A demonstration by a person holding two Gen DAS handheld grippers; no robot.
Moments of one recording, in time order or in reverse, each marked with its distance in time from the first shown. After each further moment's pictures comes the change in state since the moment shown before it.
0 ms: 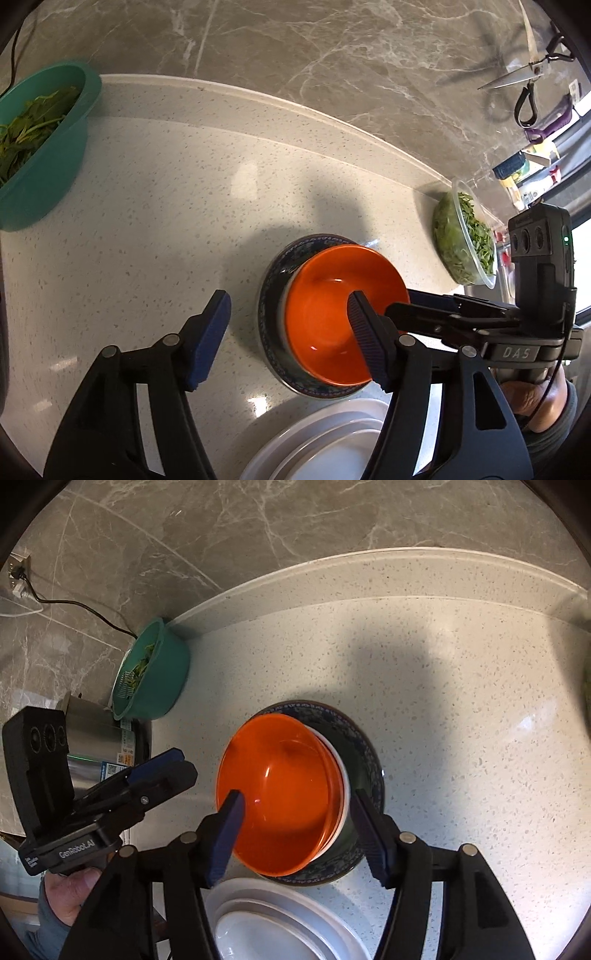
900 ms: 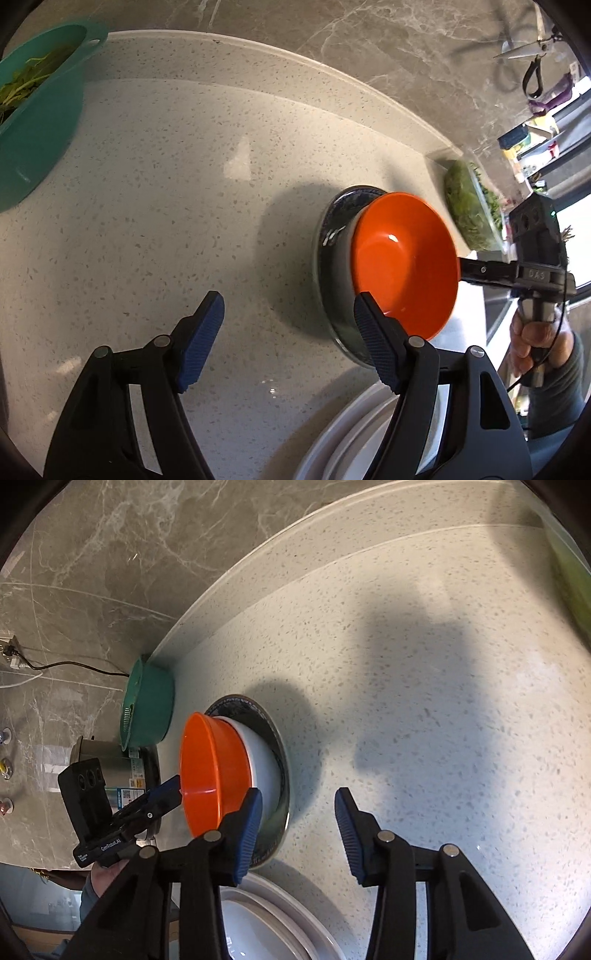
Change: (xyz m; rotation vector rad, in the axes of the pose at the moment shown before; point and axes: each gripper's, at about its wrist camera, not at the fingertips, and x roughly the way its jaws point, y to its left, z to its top) left arm 0.037 0.048 -0.018 0.066 0.094 -0.017; right arm -0.006 -0.083 -0.023 0.205 0.002 0.140
